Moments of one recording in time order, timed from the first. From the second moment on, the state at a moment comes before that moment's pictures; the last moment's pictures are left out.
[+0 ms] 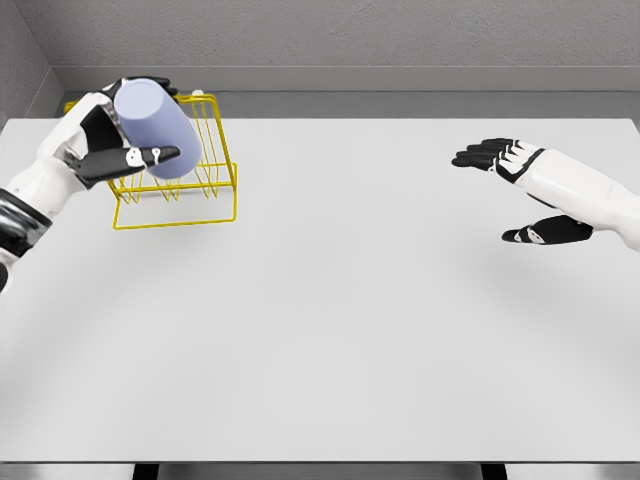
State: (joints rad) left arm -0.31 0.68 -0.29 -1.68 0.74 -0.02 -0.22; right arm -0.21 -0.68 0.01 -1.69 0.15 -0.61 0.61
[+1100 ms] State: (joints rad) left arm -0.35 0.63 -0.32 -1.64 0.72 -0.01 -0.22; right arm -0.21 -0.68 0.01 -1.68 0.15 -0.61 0.61
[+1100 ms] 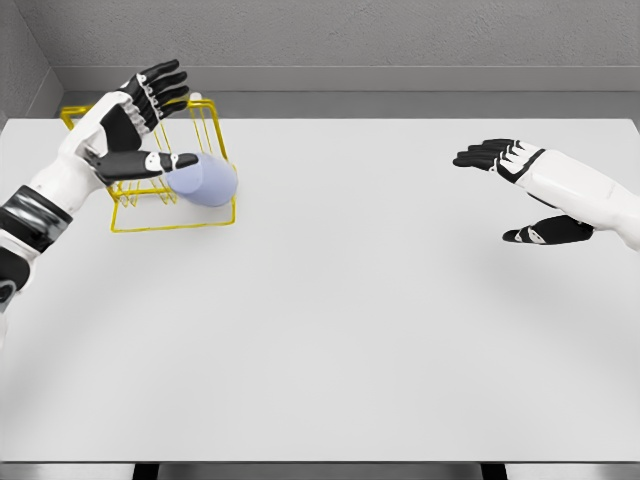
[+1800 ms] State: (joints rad) left arm -0.35 0.64 -0.32 -1.71 0.73 -0.02 -0.22; right arm -0.21 -0.68 0.01 -1.68 0.15 -0.61 0.61
